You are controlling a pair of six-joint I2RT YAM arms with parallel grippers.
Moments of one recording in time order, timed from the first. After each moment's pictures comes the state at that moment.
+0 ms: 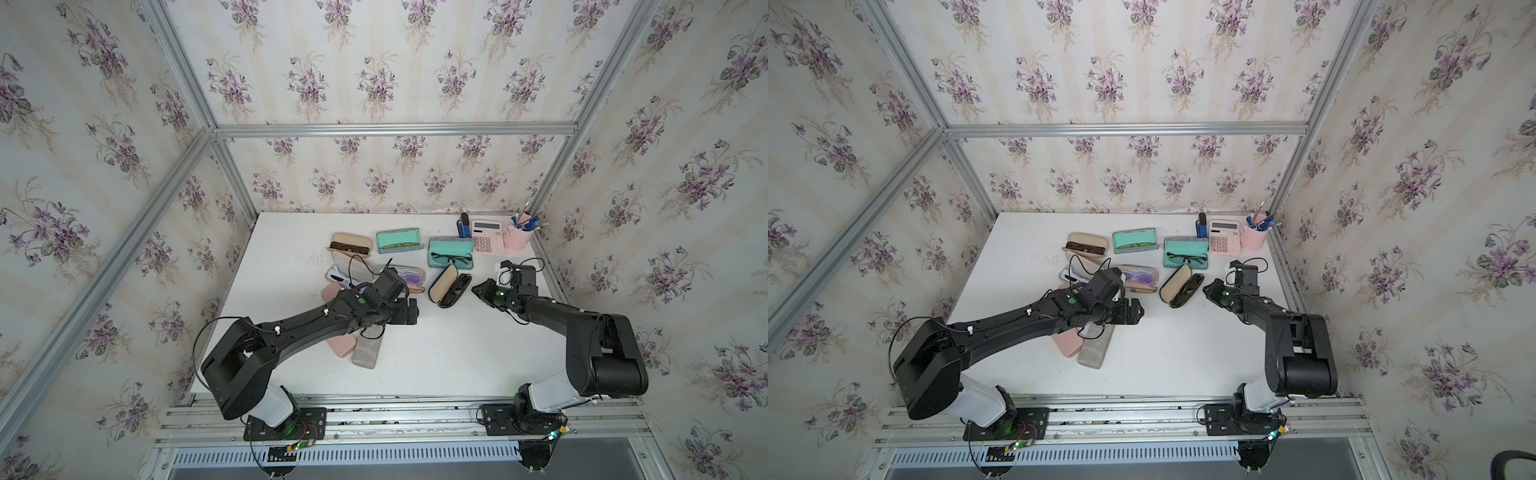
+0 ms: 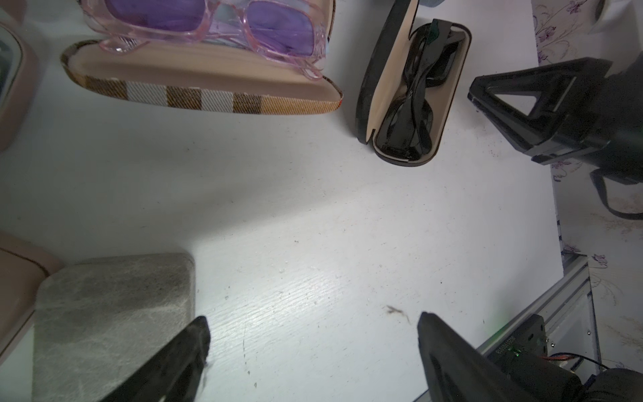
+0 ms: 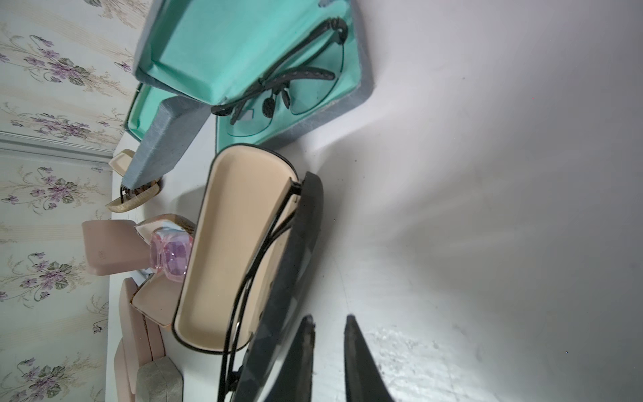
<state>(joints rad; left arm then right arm) -0.81 1.54 1.03 -0.43 0.04 -0.73 -0.03 1.50 0.63 0.04 -0.48 0.51</state>
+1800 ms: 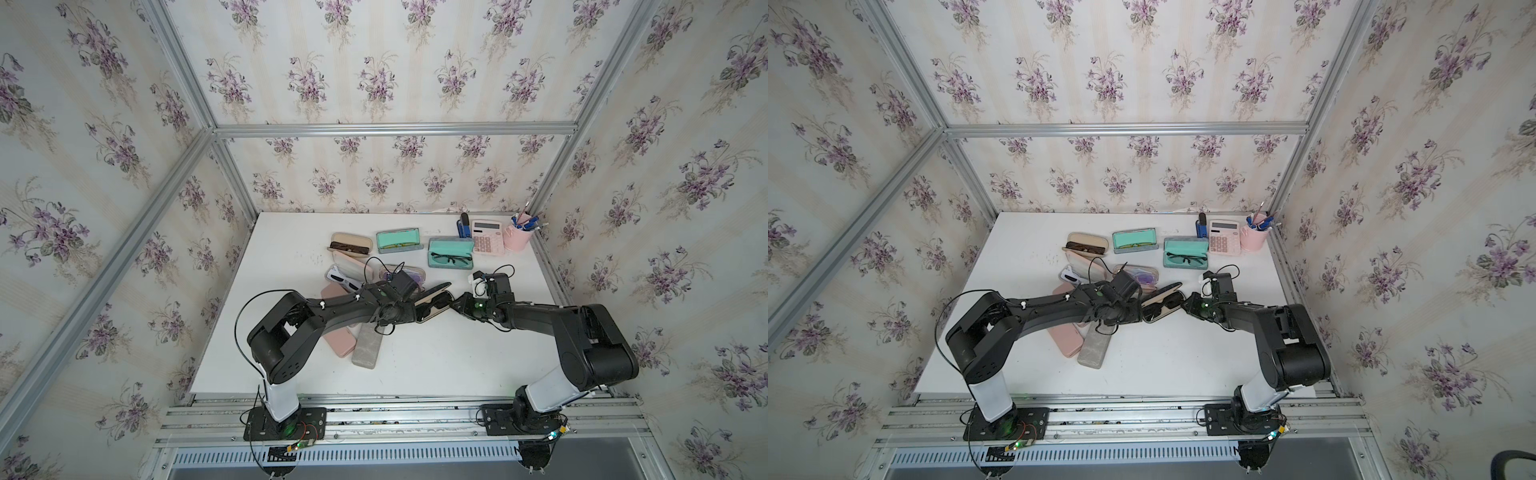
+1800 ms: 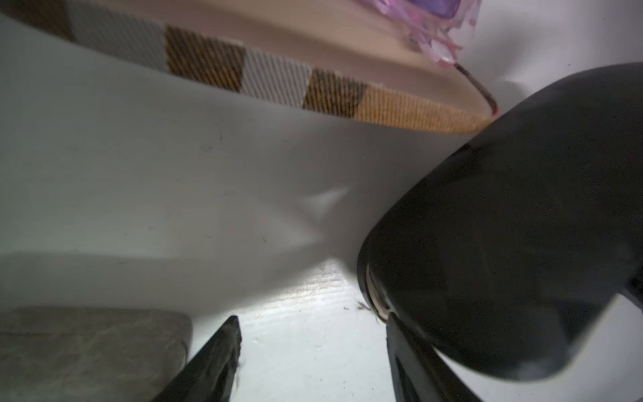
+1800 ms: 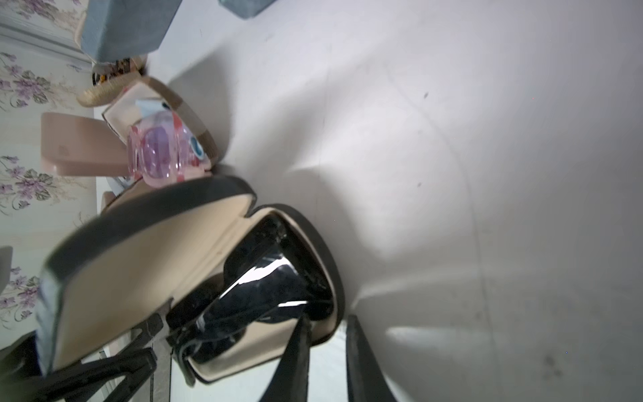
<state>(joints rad) -0.80 1.82 1.15 -0.45 -0.03 -0.86 0.20 1.57 0.54 0.10 -0.48 0.53</state>
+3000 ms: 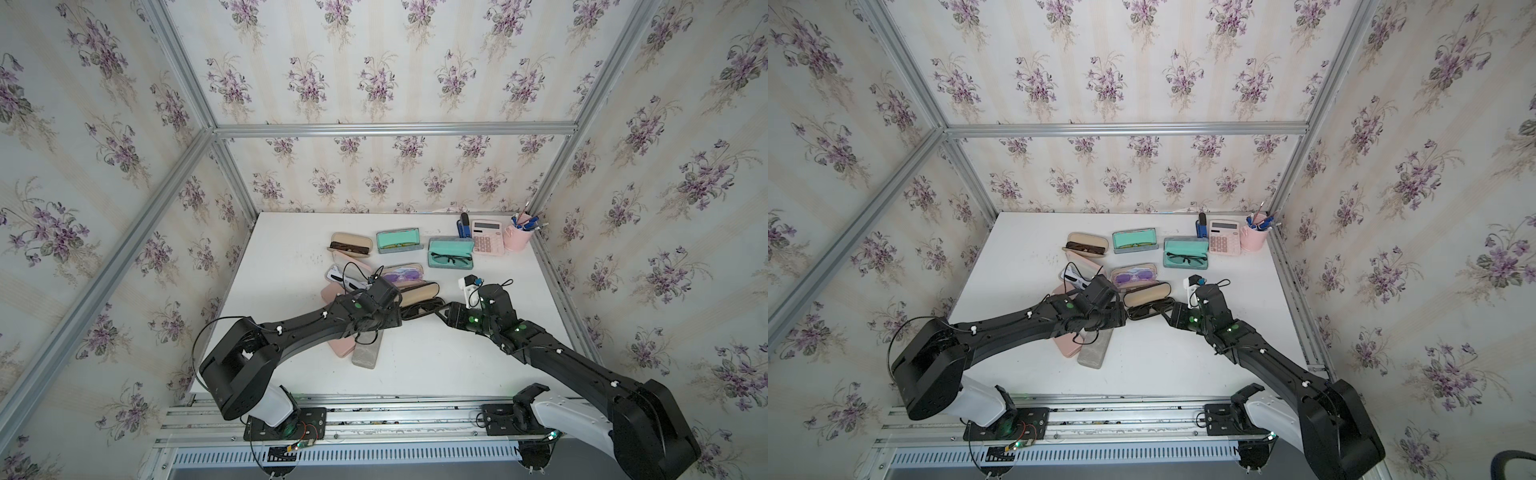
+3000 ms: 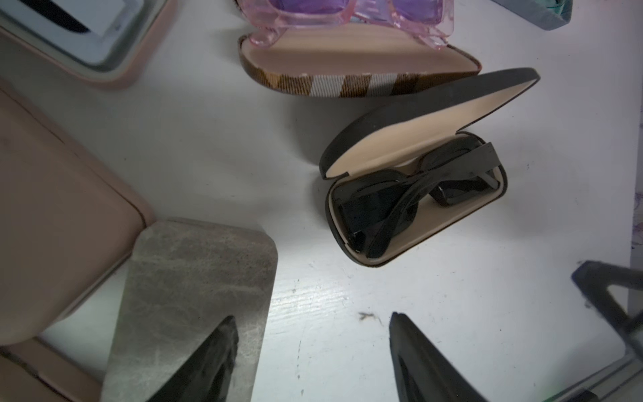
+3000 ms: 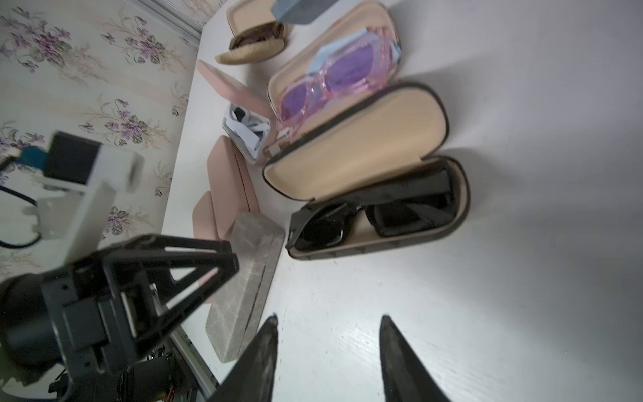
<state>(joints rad) -0.79 1.52 0.92 -0.42 -0.05 -0.89 0.47 1.10 0.52 -0.09 -0.34 0.64</state>
